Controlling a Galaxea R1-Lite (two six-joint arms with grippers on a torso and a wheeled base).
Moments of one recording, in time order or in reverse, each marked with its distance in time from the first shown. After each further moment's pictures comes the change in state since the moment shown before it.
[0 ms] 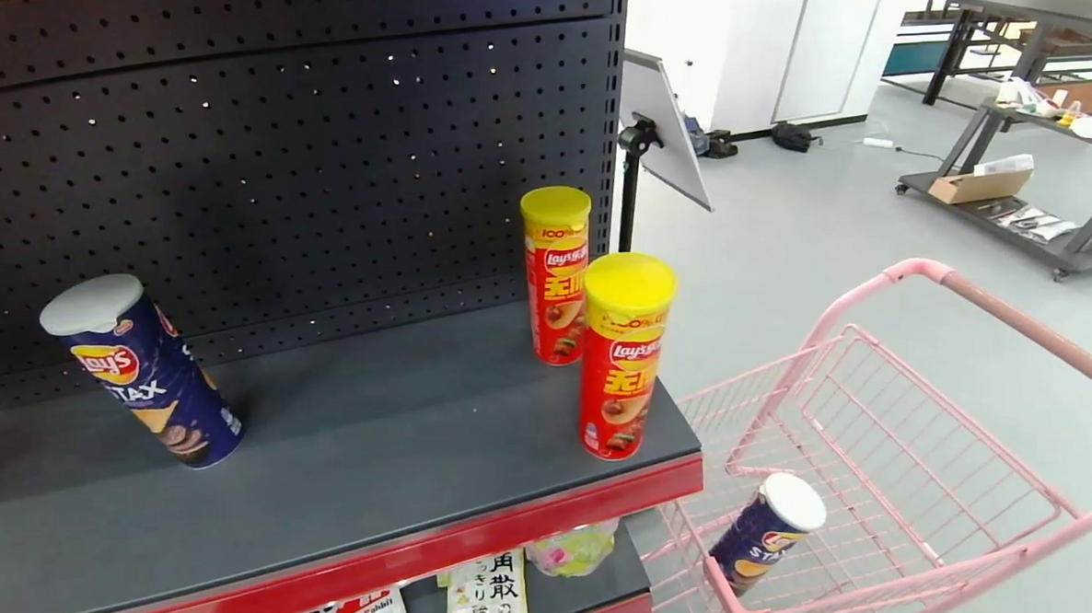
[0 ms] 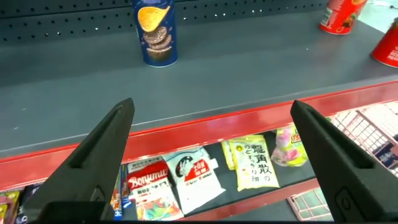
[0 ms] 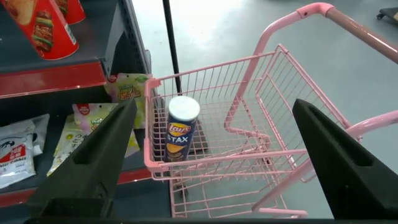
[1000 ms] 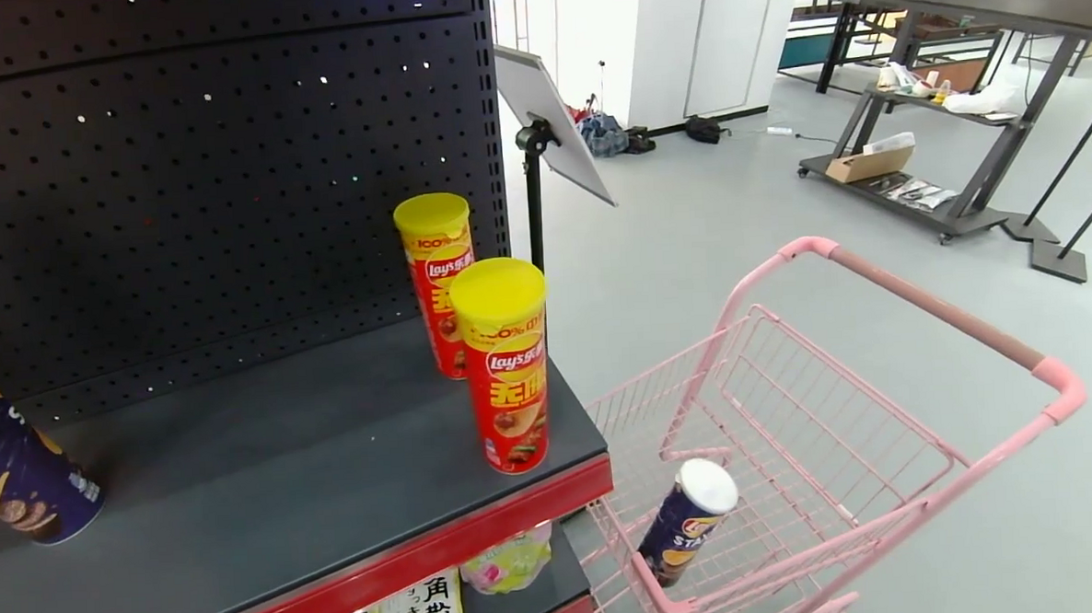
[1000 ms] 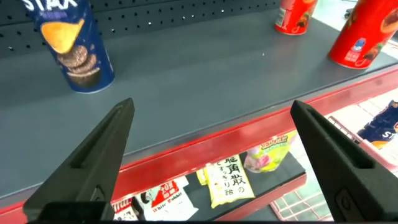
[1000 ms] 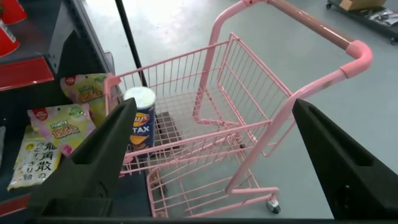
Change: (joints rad) left arm -0.001 0.000 0.000 0.001 0.000 0.000; right arm -0.001 0.000 0.000 0.000 0.000 0.002
